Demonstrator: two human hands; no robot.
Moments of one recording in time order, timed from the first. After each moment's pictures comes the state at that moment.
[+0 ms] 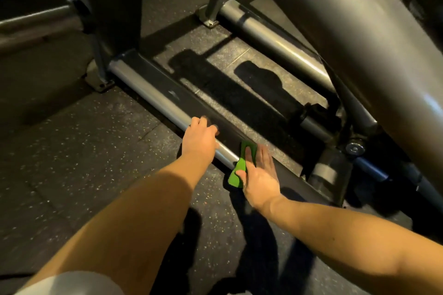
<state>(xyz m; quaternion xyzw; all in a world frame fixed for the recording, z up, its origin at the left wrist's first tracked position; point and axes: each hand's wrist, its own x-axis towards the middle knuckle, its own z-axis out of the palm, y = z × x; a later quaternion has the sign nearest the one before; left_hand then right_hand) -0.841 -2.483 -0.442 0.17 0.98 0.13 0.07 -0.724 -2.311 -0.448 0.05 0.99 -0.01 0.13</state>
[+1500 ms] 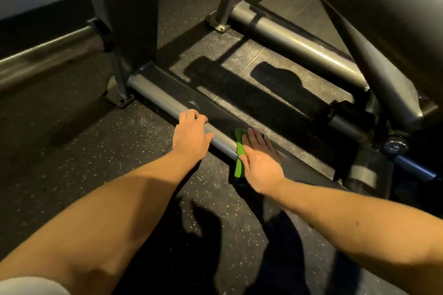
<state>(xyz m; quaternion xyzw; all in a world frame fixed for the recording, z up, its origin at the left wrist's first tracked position) -0.889 -2.562 -0.449 0.13 0.97 0.23 0.03 -0.796 -2.360 -0.454 -0.03 0.99 -0.07 0.08</state>
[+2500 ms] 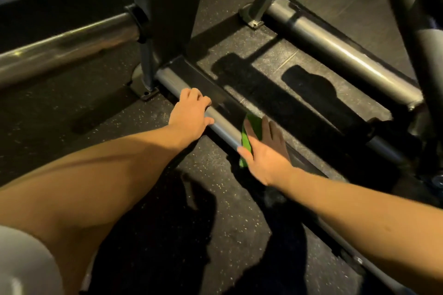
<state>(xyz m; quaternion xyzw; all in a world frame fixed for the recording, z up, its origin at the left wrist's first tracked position) -0.962 -2.631 -0.442 0.15 0.98 0.15 0.04 -0.865 -2.408 -0.445 -0.04 0.99 -0.03 0.15</state>
